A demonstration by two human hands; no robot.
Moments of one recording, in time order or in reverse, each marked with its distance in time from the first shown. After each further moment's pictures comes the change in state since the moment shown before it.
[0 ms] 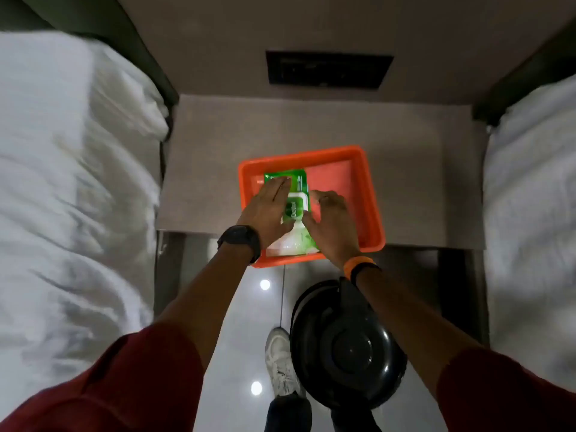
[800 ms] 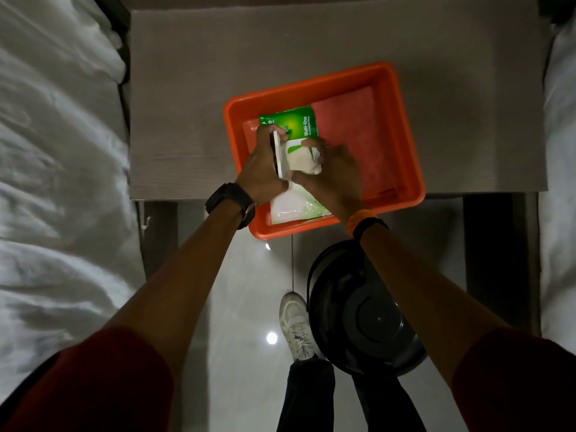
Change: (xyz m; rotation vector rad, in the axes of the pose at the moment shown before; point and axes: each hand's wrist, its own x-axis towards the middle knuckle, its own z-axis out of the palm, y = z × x) left_hand 0.018 -0.040 0.037 -0.626 -0.050 -0.138; right_hand 0.027 0.013 0.066 0.138 -0.114 0.260
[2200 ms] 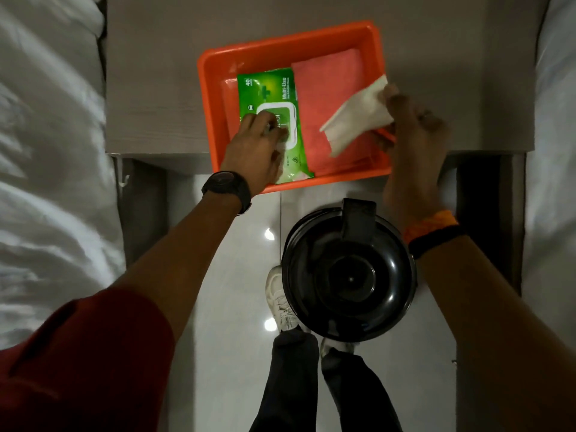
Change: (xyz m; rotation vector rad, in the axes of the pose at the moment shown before) left_hand -0.039 -0.007 0.057 0.762 0.167 0.293; right_hand -0.080 0.052 -0.094 1.057 0.399 0.135
